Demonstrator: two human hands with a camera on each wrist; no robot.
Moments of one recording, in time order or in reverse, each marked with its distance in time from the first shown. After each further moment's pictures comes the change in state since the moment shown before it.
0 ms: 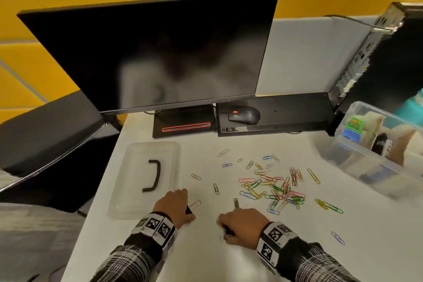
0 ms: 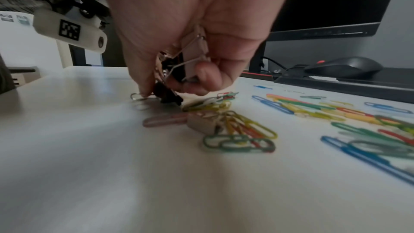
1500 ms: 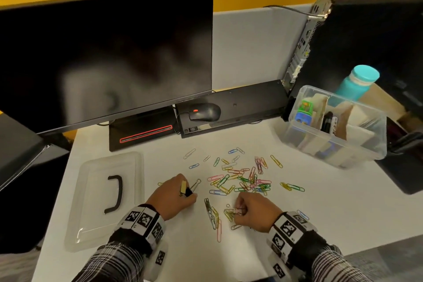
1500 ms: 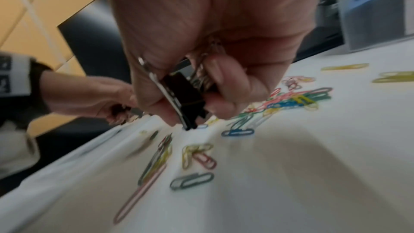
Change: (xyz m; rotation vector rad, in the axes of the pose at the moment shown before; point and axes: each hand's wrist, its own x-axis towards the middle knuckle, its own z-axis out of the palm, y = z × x) left_hand 0.038 0.052 -0.022 -0.376 0.092 0.322; right_hand -0.064 0.056 -0.003 0.636 0.221 0.524
